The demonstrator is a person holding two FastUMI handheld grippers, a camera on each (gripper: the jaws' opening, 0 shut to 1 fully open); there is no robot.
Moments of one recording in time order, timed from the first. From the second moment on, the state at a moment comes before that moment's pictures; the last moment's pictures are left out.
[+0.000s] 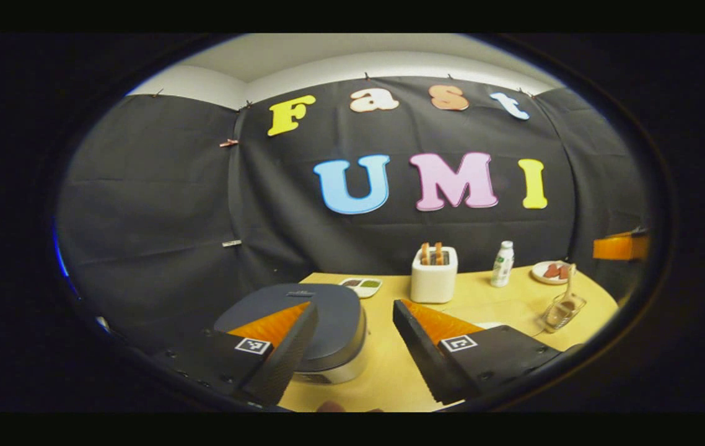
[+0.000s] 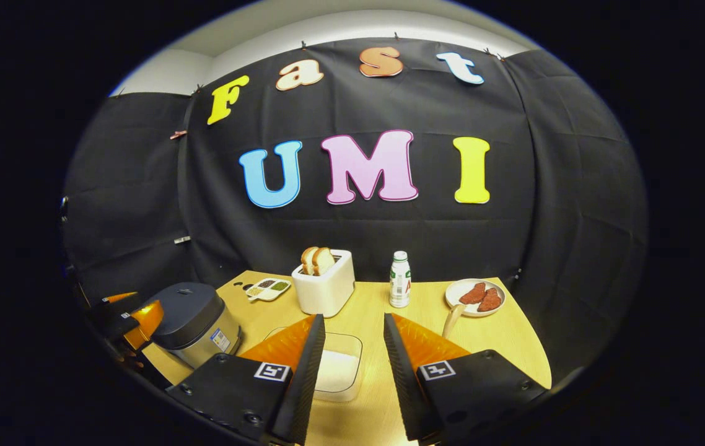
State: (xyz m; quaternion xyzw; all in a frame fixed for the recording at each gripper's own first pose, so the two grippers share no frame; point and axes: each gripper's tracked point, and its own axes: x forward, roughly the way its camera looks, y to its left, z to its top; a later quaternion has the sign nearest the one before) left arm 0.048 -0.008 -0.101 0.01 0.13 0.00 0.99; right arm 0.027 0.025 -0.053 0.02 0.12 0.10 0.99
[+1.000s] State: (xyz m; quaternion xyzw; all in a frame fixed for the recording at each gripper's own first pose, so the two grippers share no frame) left arm -0.027 -0.092 0.016 0.04 0.01 -0.01 1.00; right arm -0.008 -0.050 -0.026 0.04 0.10 0.07 0.99
